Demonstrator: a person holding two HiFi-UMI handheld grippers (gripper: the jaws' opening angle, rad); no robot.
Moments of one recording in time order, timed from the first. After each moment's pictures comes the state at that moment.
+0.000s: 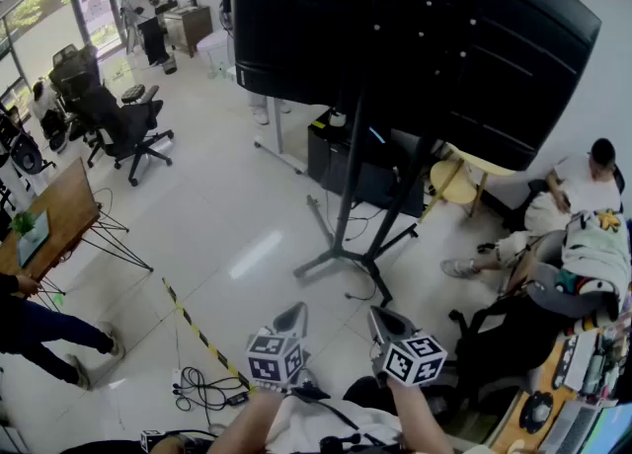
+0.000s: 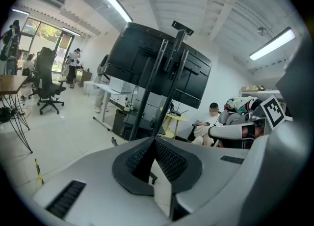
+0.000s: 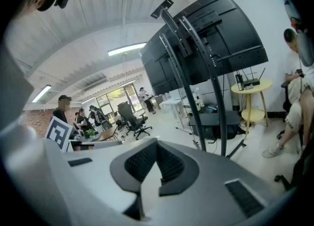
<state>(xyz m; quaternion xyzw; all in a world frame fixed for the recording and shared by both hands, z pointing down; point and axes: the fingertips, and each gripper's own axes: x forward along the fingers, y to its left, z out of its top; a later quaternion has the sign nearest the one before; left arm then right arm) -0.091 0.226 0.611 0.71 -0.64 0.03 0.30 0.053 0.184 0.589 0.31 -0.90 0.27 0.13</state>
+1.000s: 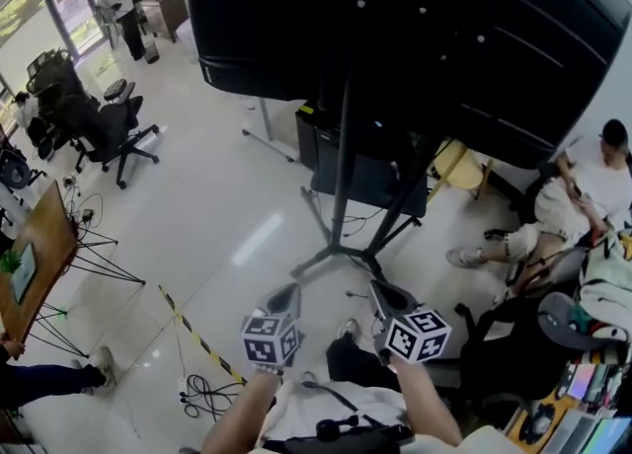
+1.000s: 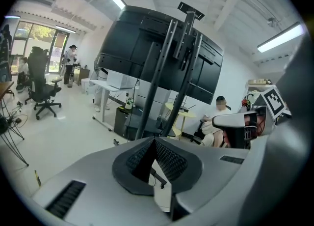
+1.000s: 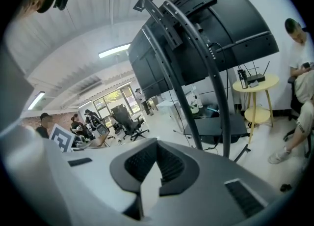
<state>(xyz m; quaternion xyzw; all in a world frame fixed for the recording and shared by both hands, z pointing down) -0.141 0.041 0.650 0.70 -0.65 0.06 0.30 0.011 -0.016 0.612 0.30 -0.91 0.28 0.11</state>
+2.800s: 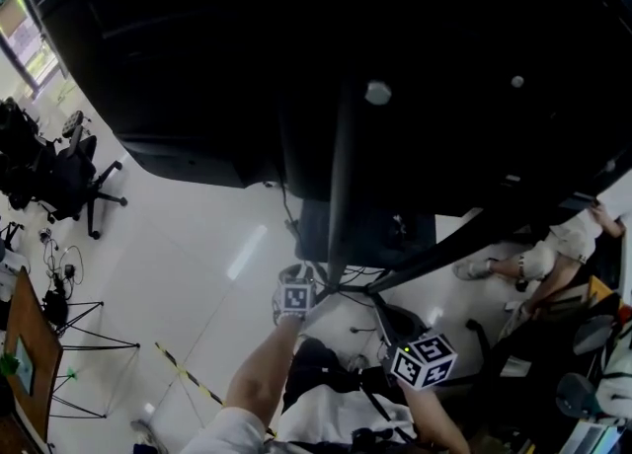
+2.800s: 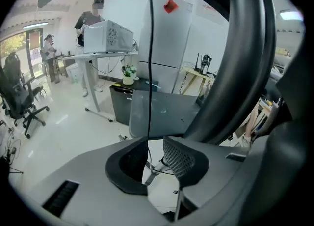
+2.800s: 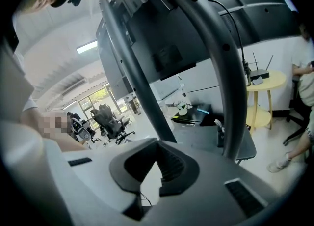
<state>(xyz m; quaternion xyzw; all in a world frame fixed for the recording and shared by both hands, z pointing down) -0.251 -0.346 0.940 0.66 -0.61 0.26 0.36 -0.059 -0.277 0.679 0.35 -0.88 0.30 0.14</state>
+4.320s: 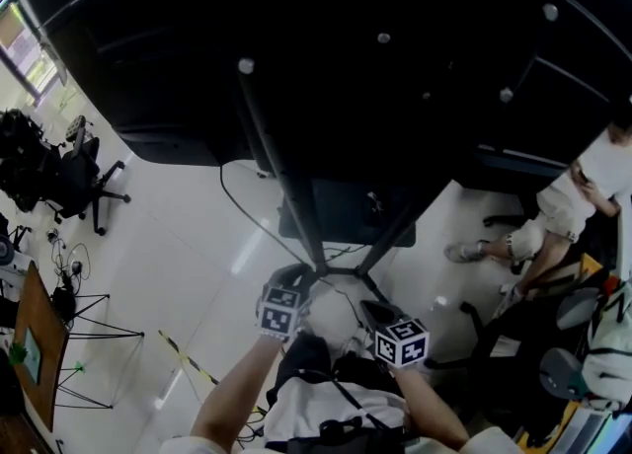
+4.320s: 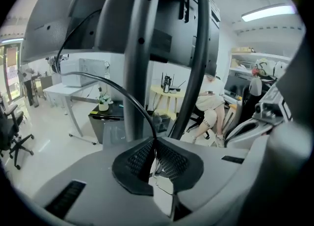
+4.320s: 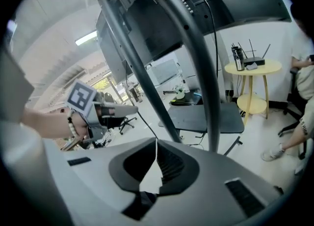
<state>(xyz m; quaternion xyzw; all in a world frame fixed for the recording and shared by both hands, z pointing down) -0.128 -0.273 0.731 0.78 -0.53 0.23 0.26 0.011 -0.213 0.749 0.32 -0.87 0.33 0.20</state>
